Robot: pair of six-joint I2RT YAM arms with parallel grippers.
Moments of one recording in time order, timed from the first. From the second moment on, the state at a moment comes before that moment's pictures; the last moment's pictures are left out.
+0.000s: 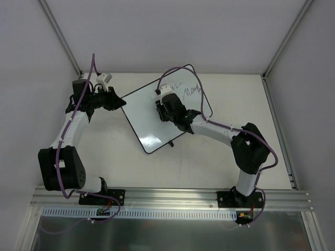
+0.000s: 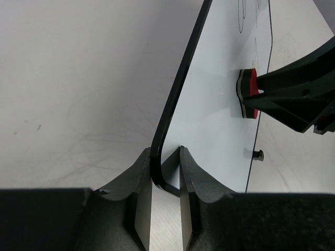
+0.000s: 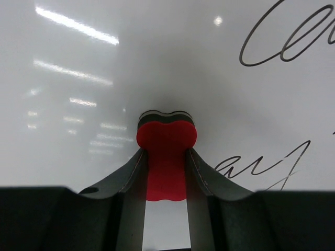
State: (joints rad) left arm 0.10 1.41 1.05 -0.21 0.80 0.03; right arm 0.85 1.82 1.32 -0.06 0.26 0.14
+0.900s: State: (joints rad) left arm 0.10 1.41 1.05 -0.23 0.81 0.04; right arm 0.58 1.74 1.08 0.08 0.31 0.34
